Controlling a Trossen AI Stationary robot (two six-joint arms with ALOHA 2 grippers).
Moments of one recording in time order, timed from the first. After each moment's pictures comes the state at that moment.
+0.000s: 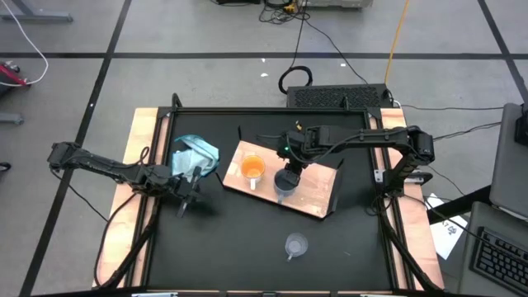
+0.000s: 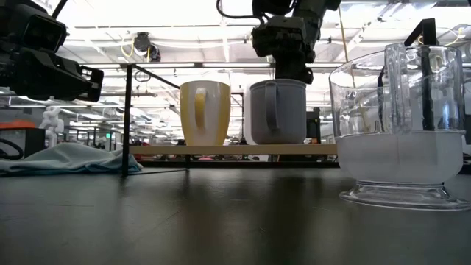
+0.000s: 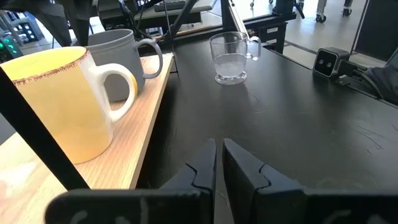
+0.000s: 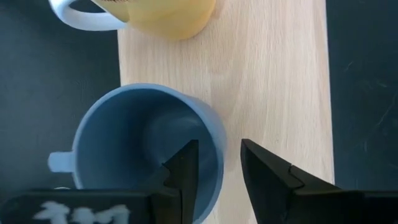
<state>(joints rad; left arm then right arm) -0.19 0.49 0.01 0.25 0.13 0.15 -0.14 1.68 1.39 -0.89 -0.10 0.30</state>
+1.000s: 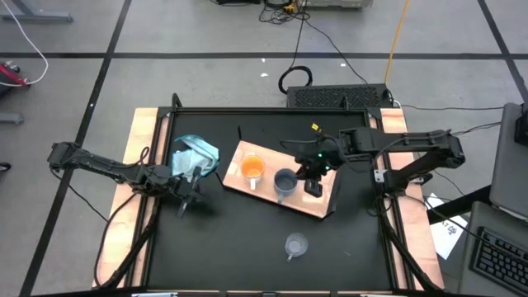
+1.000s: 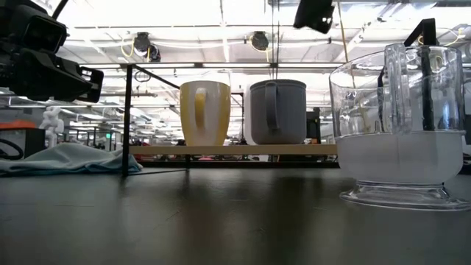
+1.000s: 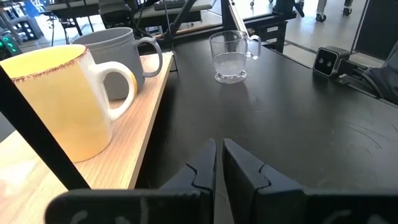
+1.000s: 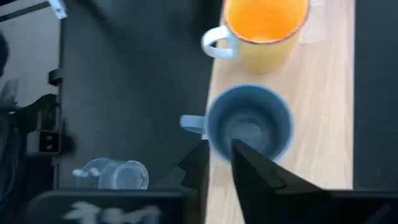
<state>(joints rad) -0.19 0.49 0.01 0.25 0.13 0.15 0.02 1.40 1.39 -0.91 -0.11 0.28</state>
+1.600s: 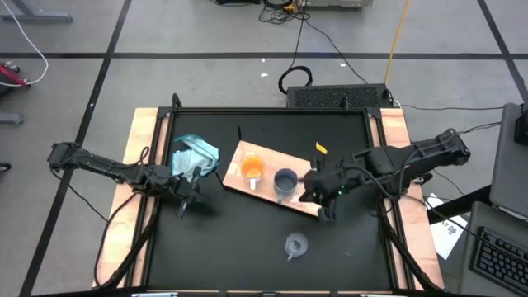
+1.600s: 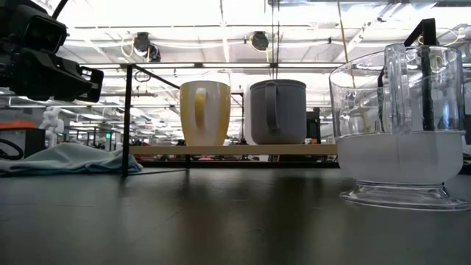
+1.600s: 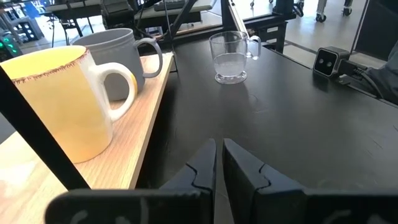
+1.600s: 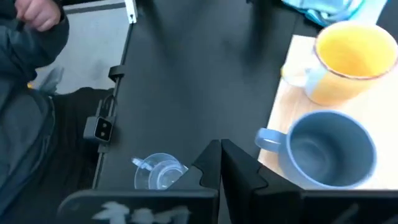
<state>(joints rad) -0.19 0.49 0.01 0.25 0.13 0.15 0.31 1.35 1.39 -0.82 0.03 0.31</state>
